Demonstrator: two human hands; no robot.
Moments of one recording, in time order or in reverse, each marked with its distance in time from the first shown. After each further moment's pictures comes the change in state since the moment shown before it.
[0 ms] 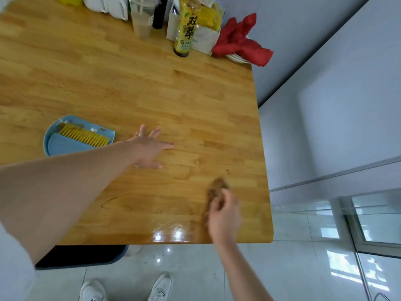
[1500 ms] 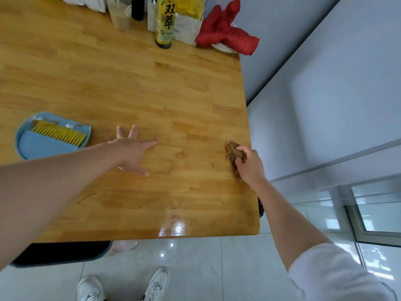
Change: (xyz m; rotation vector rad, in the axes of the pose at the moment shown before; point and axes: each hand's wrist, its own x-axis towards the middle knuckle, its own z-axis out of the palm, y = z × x) left_hand -0.001 0.028 0.007 -0.097 -0.079 -0.141; right_hand 0.191 0.045 -0.050 -0.081 -0.328 -0.181
